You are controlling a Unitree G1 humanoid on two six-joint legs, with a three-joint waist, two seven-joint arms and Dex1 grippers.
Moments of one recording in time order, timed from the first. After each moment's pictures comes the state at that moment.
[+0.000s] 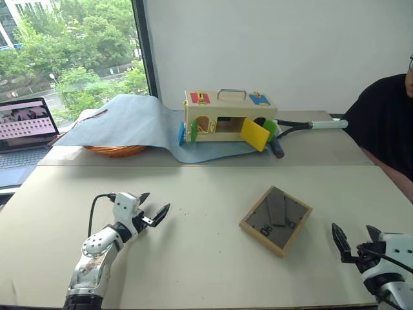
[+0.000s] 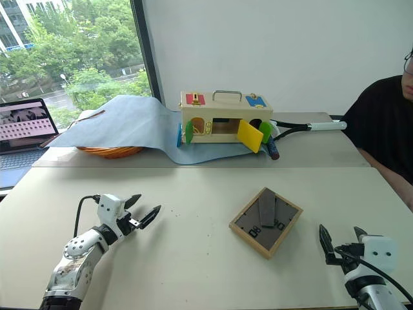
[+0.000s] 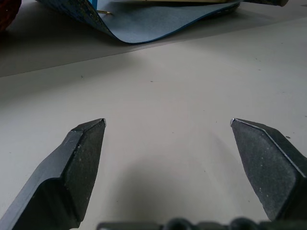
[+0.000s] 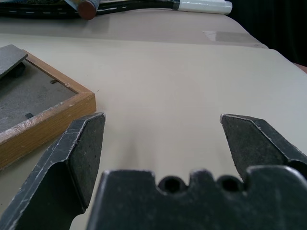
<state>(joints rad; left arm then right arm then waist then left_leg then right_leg) -0.12 0.39 0.13 0.06 -0.30 0.09 -0.63 0.34 -0.32 -0.51 -0.37 0.35 0.18 0.30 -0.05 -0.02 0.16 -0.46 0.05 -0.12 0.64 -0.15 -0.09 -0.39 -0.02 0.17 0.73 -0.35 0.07</state>
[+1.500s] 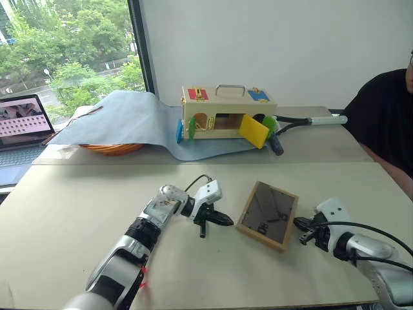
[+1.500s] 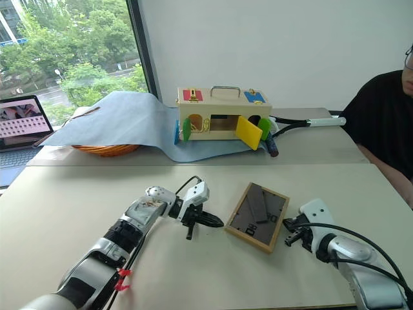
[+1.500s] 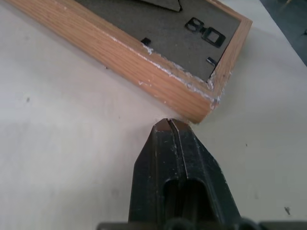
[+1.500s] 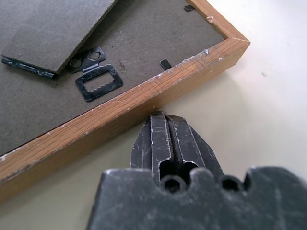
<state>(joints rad) -0.72 0.35 -0.35 0.39 -0.14 0.45 -1.31 -0.05 -0.67 -0.09 -0.27 0.33 0.60 0.58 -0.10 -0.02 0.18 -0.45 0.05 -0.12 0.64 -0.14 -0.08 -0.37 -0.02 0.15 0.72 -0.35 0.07</state>
